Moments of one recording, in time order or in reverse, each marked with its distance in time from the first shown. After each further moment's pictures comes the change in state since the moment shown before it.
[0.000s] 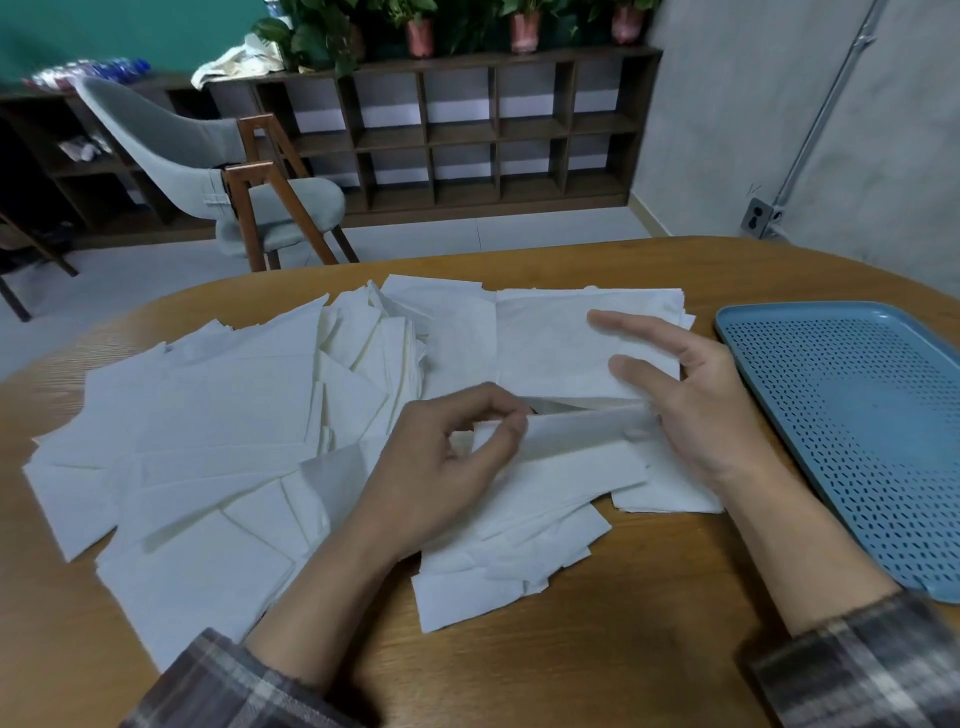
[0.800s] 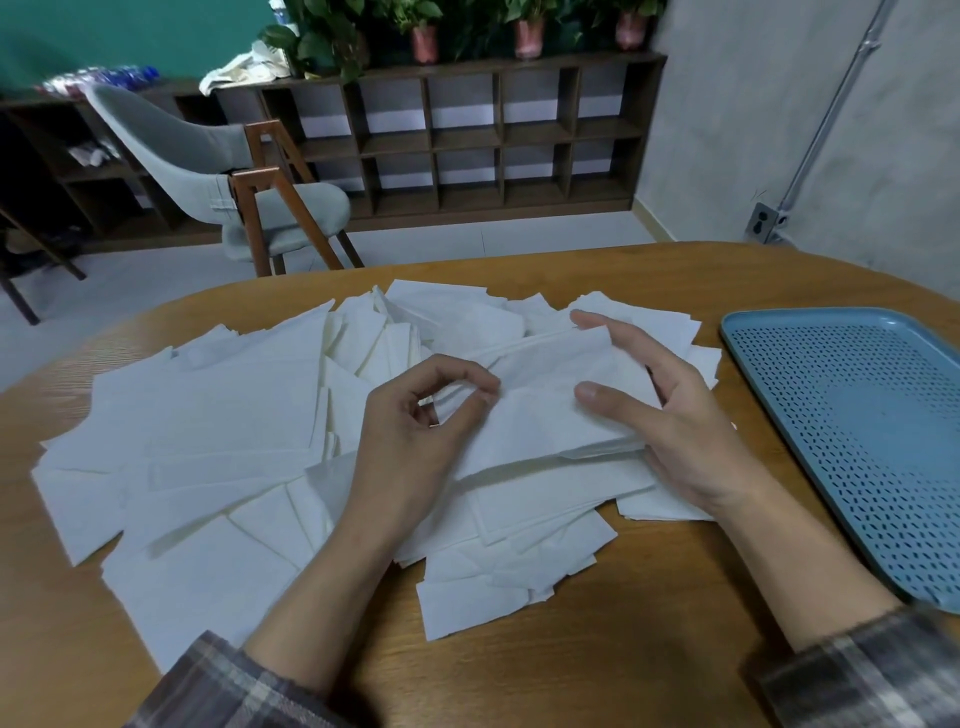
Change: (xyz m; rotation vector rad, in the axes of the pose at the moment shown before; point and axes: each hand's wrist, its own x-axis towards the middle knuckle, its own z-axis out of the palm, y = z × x) left_hand 0.009 -0.004 -0.005 -0.190 0.281 -0.032; right_hand -0.006 -0.006 0.015 0.210 -0.199 0.072
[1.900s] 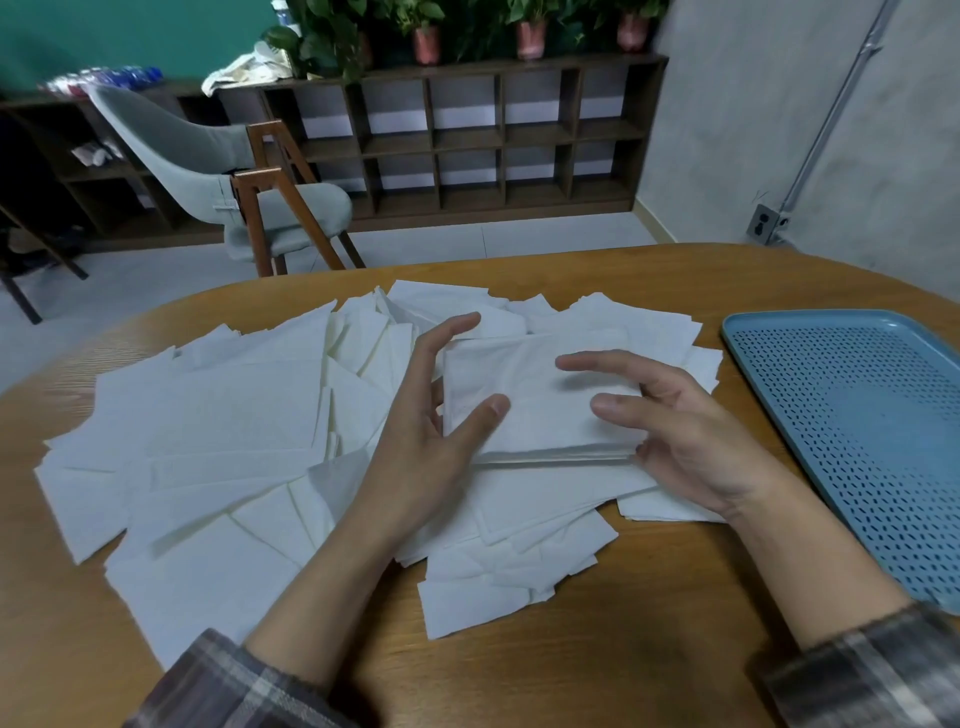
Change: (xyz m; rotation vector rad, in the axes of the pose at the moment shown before) left_hand -0.001 0.005 0.000 0.016 -0.139 -0.048; right_hand -0.004 -0.006 -0.005 0.161 -0.167 0.112
